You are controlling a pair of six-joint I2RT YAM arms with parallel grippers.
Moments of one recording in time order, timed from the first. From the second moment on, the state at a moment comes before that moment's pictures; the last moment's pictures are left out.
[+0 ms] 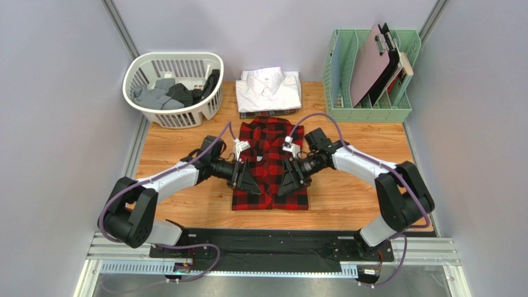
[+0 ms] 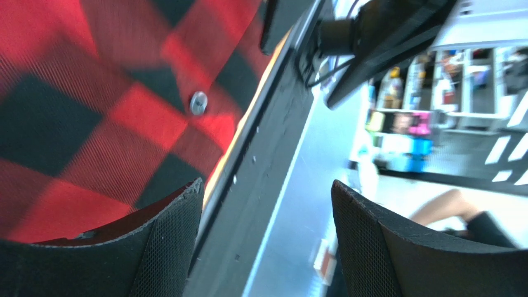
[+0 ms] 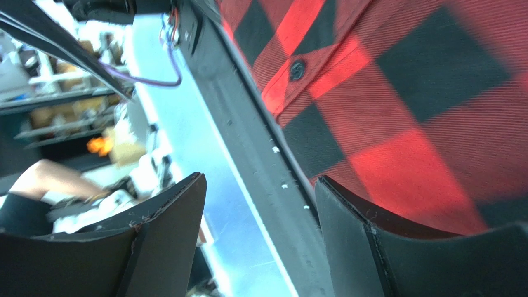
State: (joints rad) left arm -0.42 1.37 0.68 -0.16 1.05 -0.40; right arm 0.48 1.55 0.93 -0.56 -0.96 0.18
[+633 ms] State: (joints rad) left arm -0.42 1.58 0.55 -0.06 1.01 -0.56; right arm 0.53 1.86 0.91 -0.49 -1.07 0.22
